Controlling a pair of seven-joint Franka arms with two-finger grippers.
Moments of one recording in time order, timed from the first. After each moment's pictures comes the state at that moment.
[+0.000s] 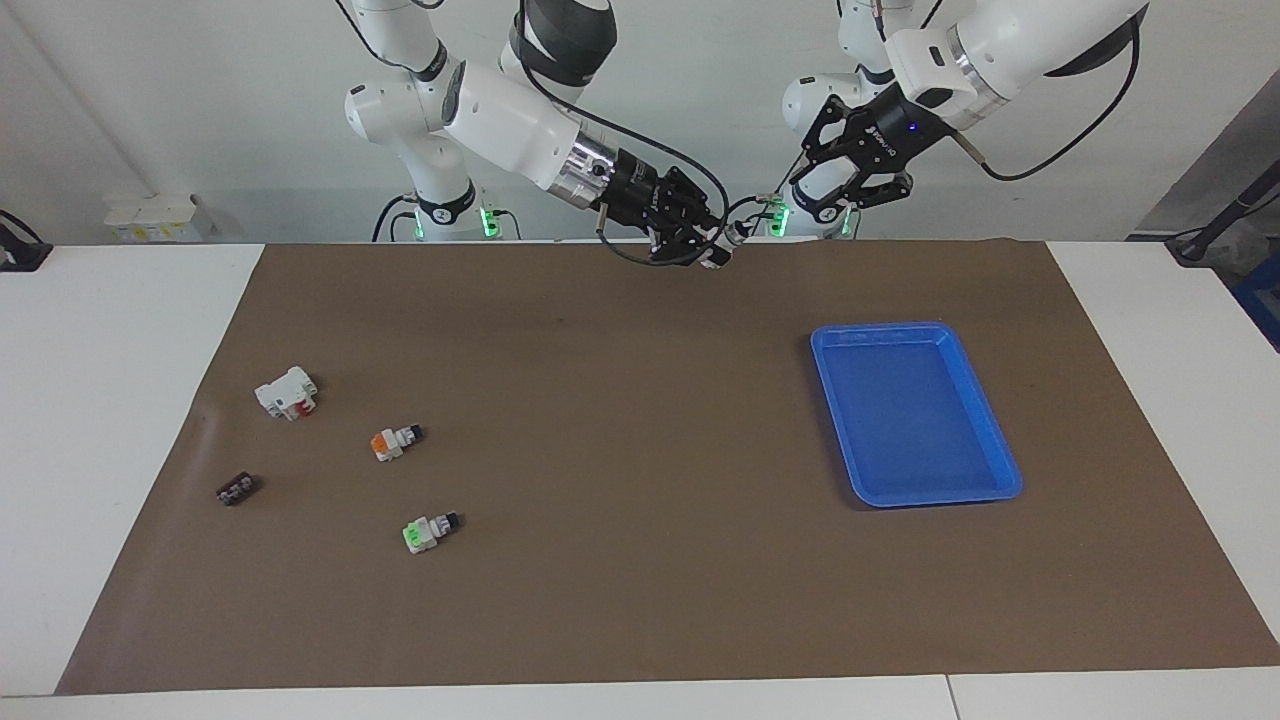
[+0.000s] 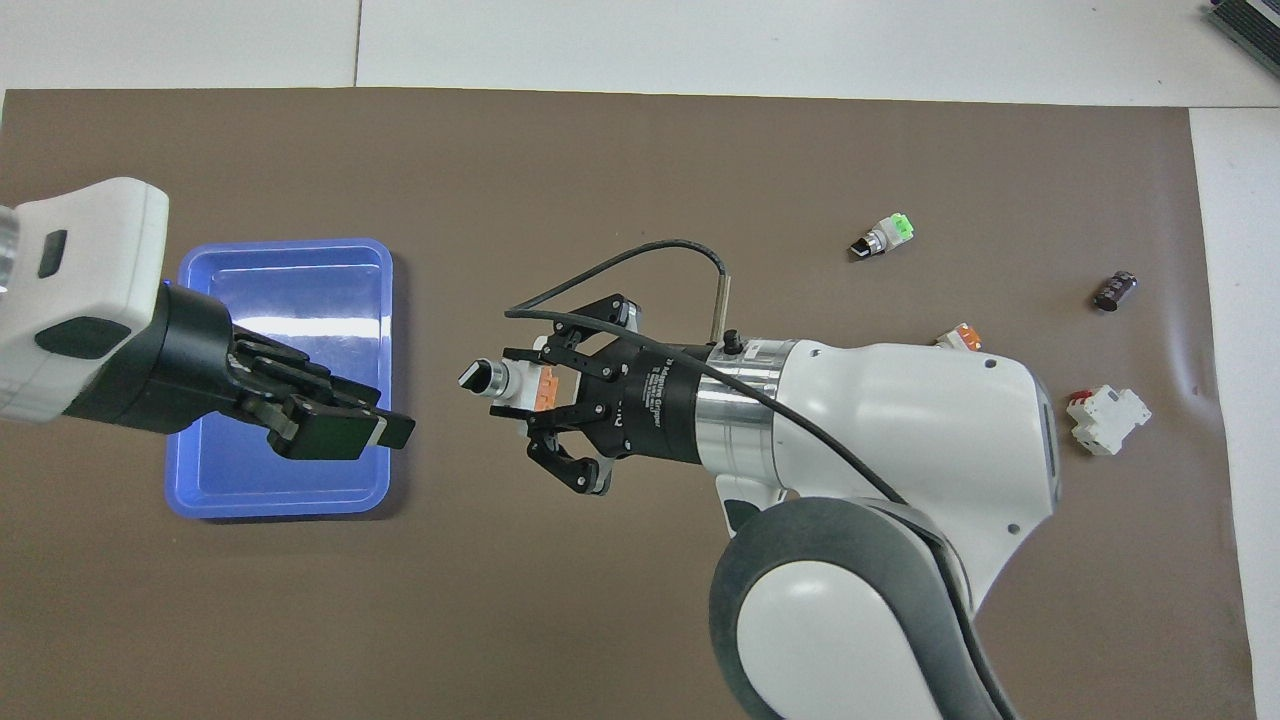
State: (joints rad) left arm -0.08 -0.08 -0.14 -1.60 -0.61 1.47 0.36; right arm 0.42 0.01 0.21 -1.91 1.14 2.44 1.68
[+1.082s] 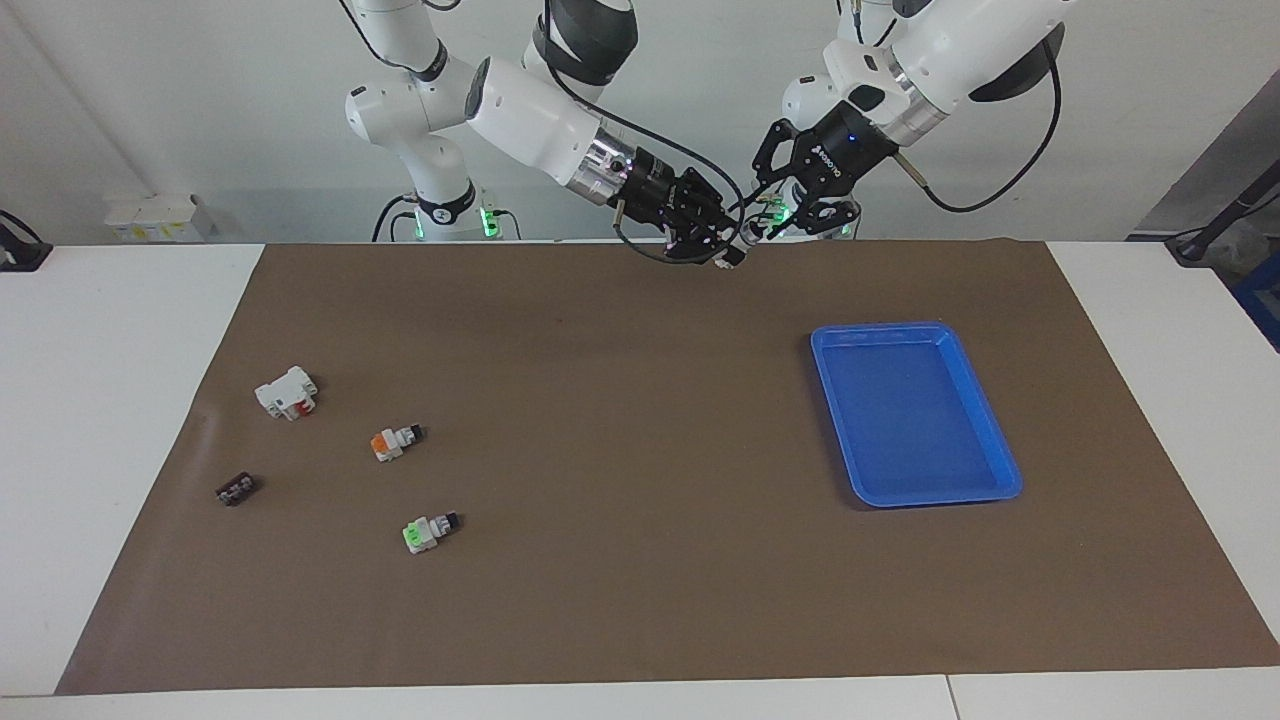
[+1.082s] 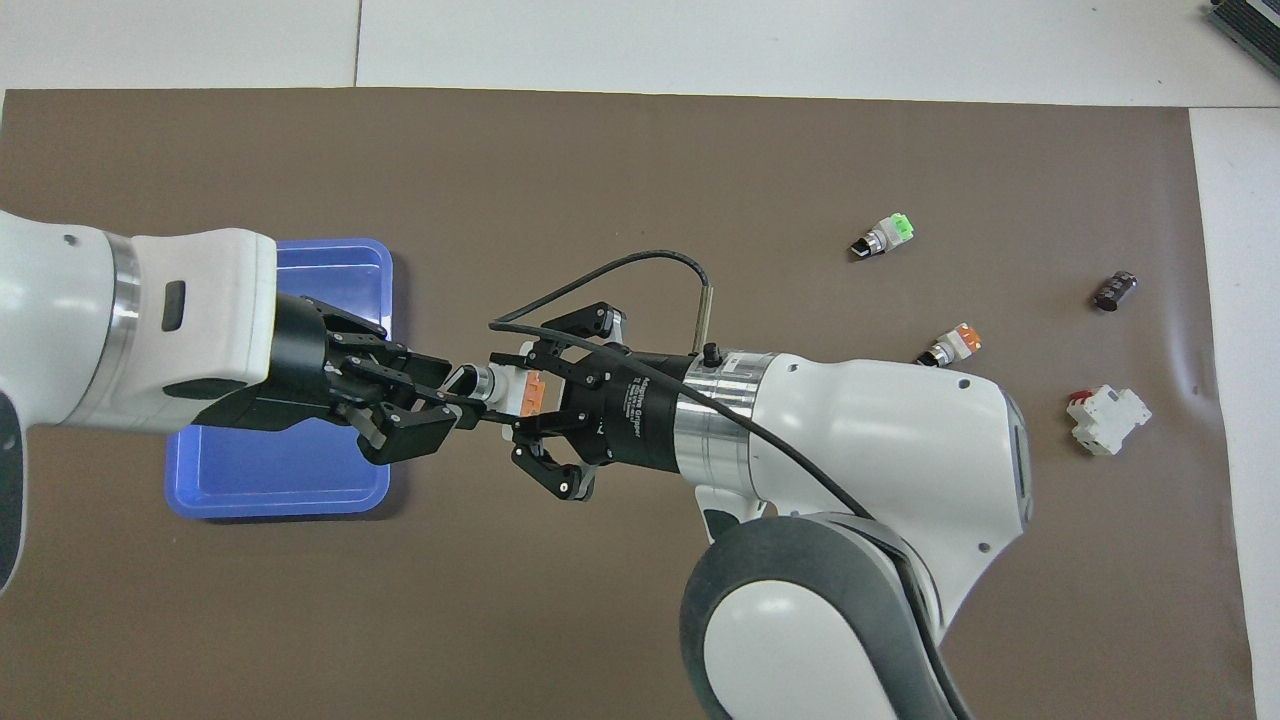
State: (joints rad) left arm -0.10 -0.13 -0.21 -1.73 -0.61 1.71 0.53; right arm 0.45 0.01 0.20 -1.91 1.14 2.48 1.68
